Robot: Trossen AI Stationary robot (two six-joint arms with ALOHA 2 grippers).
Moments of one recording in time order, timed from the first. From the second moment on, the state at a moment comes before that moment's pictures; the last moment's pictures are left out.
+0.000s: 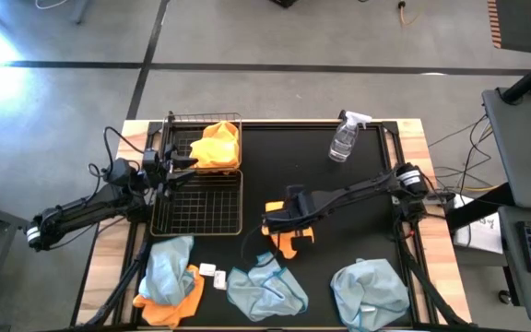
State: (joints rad) left arm 0.48 0.23 0.10 0.44 0.33 -0.38; right arm 0.20 1.97 1.70 -1.18 0.18 0.11
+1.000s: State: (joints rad) left arm 0.48 0.23 0.10 0.45 0.33 -0.38; right arm 0.20 1.75 1.71 -0.57 0.57 0.09
